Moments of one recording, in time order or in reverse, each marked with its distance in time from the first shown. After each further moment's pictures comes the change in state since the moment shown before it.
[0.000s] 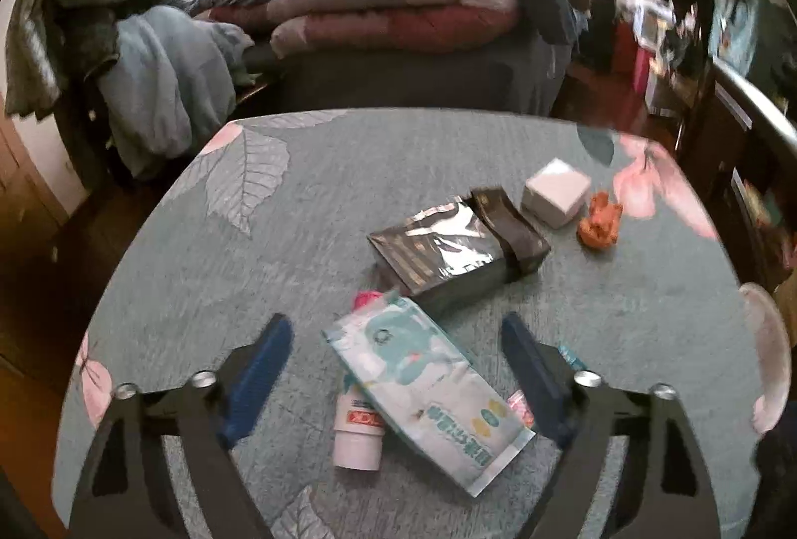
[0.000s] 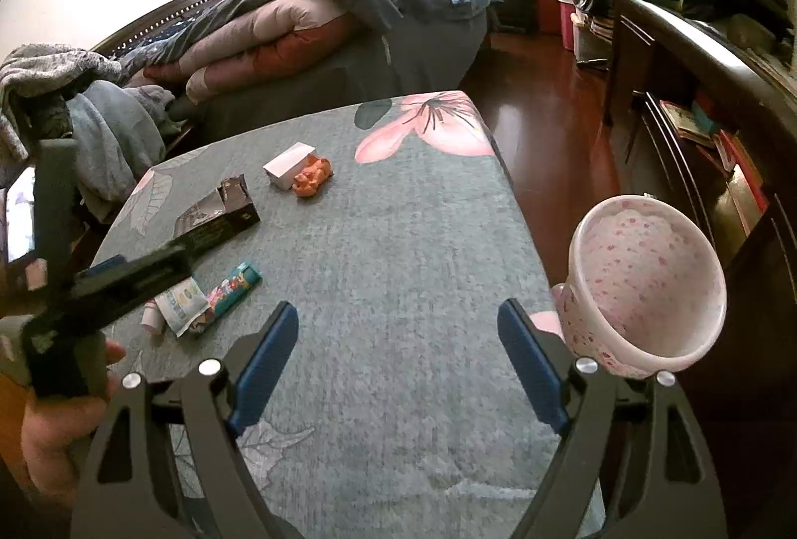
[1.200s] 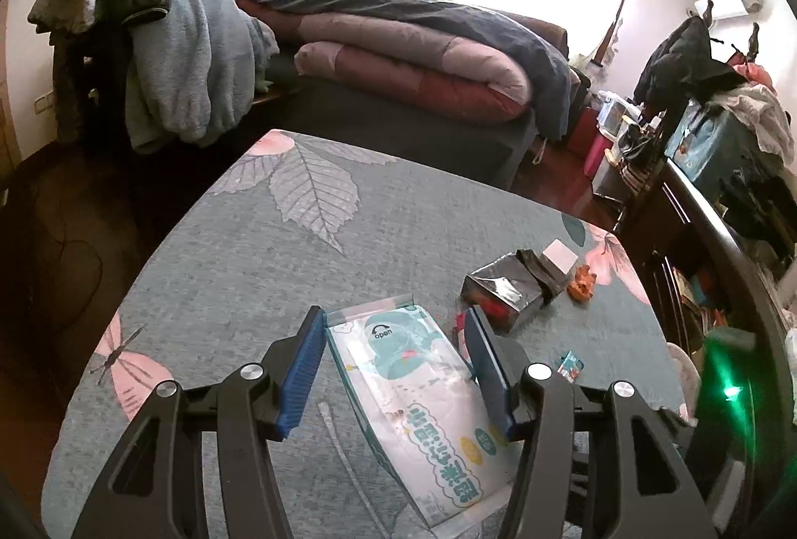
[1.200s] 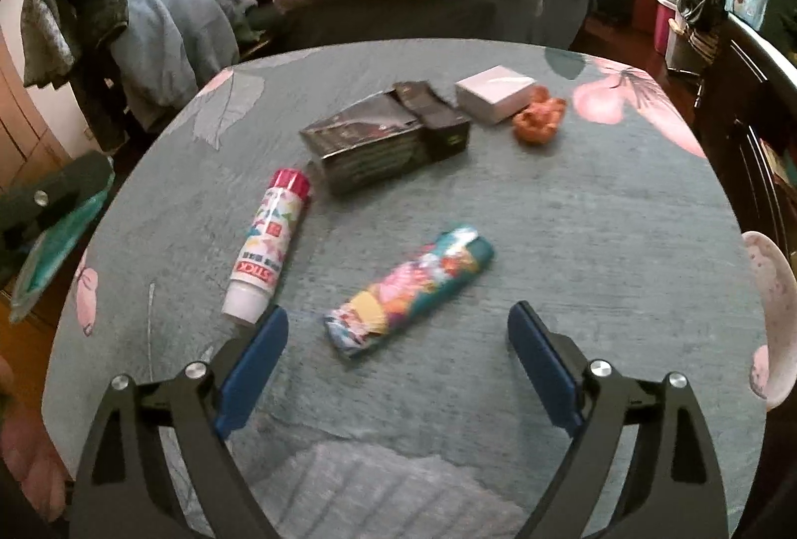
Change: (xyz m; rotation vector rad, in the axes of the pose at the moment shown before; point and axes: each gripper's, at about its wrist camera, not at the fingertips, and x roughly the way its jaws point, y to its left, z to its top) left arm -0.051 0.140 -0.018 -0.219 -0.139 -0.273; right arm 0.091 0.151 -0.011 -0.212 0.159 0.108
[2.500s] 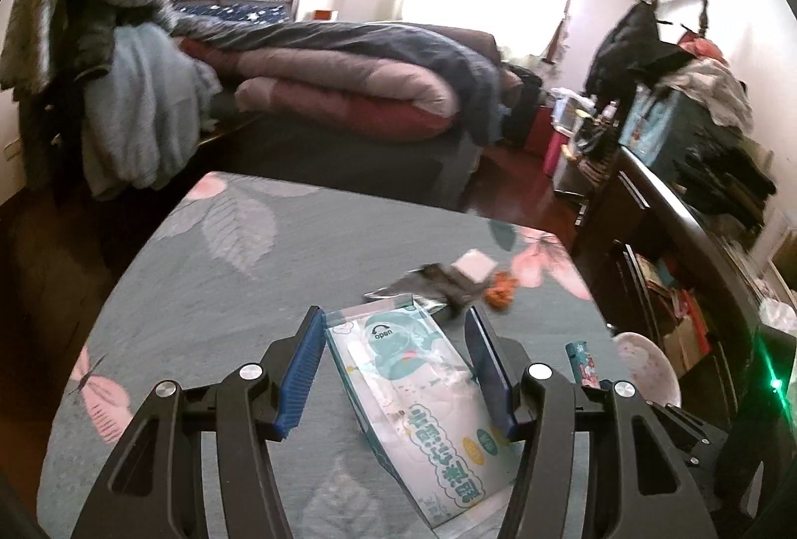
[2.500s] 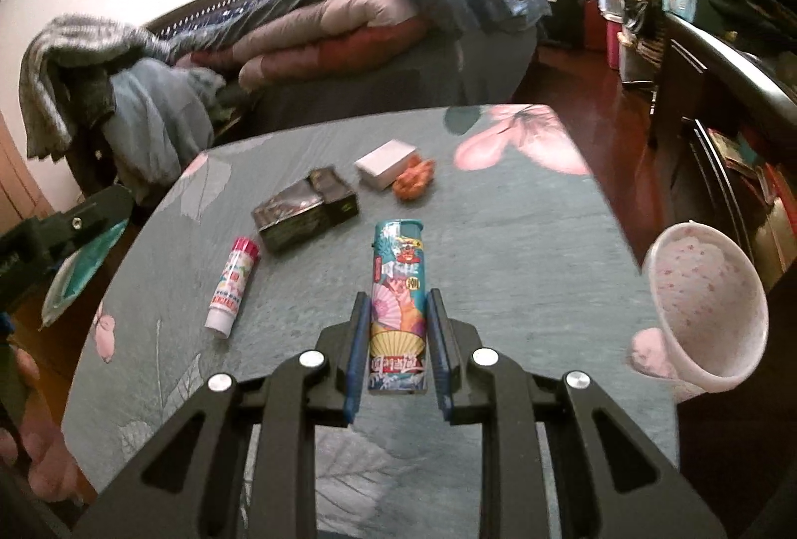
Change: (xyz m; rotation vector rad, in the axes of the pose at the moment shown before) left arm -0.025 -0.074 0.005 0.120 -0.053 -0.097; right arm -0.097 -0.081 -0.020 0.135 -0.199 -0.023
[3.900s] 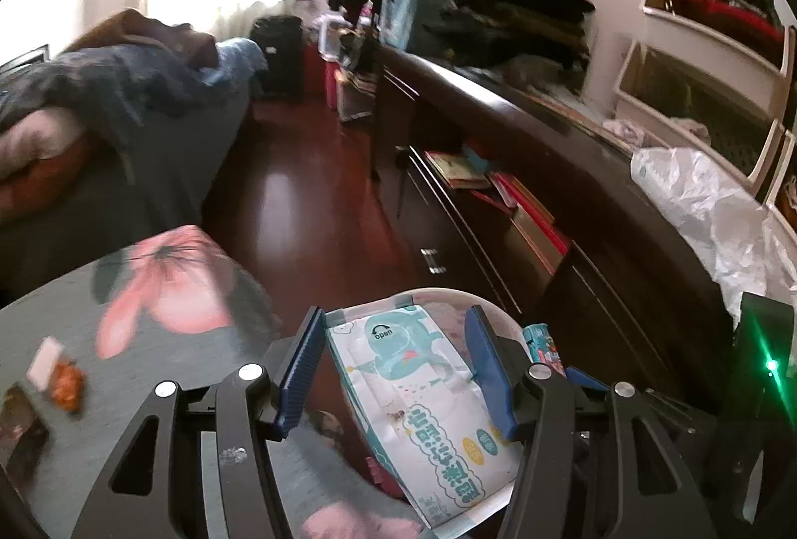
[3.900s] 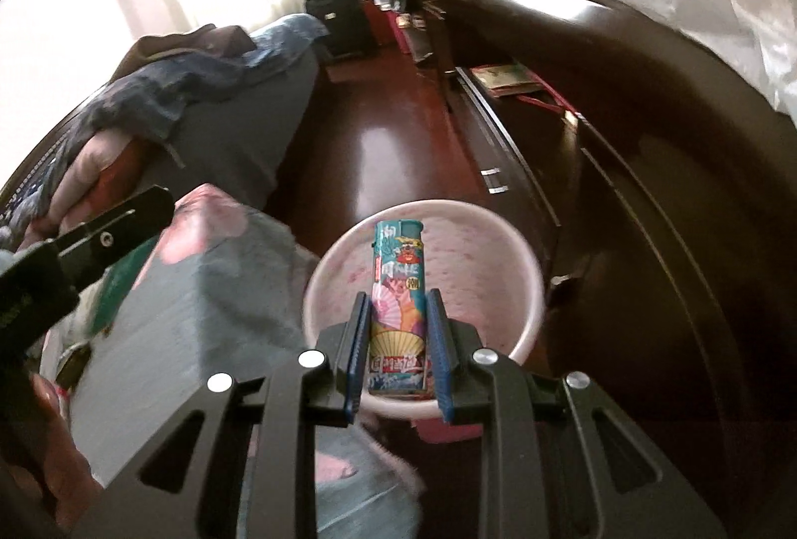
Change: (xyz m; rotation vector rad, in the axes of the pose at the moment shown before) left arm 0.122 -0.330 -0.034 0.467 0.152 -0.459; right arm -0.052 -0.288 -0.033 0.458 -0.091 -0.356
